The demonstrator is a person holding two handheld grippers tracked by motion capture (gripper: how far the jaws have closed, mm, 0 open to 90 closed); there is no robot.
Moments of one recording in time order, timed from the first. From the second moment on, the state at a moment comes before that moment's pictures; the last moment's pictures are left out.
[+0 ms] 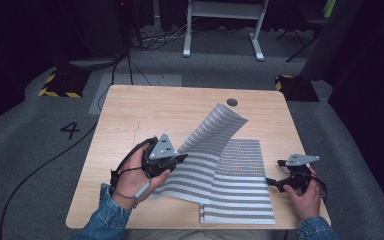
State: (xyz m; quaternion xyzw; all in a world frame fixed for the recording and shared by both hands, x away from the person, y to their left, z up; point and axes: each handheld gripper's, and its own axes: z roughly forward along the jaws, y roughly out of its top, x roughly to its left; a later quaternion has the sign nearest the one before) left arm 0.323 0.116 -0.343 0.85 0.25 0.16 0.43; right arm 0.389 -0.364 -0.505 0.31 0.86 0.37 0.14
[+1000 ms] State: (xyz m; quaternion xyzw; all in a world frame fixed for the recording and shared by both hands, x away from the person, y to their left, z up) left arm 0.387 0.198 -0.410 0.78 0.41 0.29 0.37; right arm 0.389 -0.364 -0.505 0.32 0.86 0.37 0.14
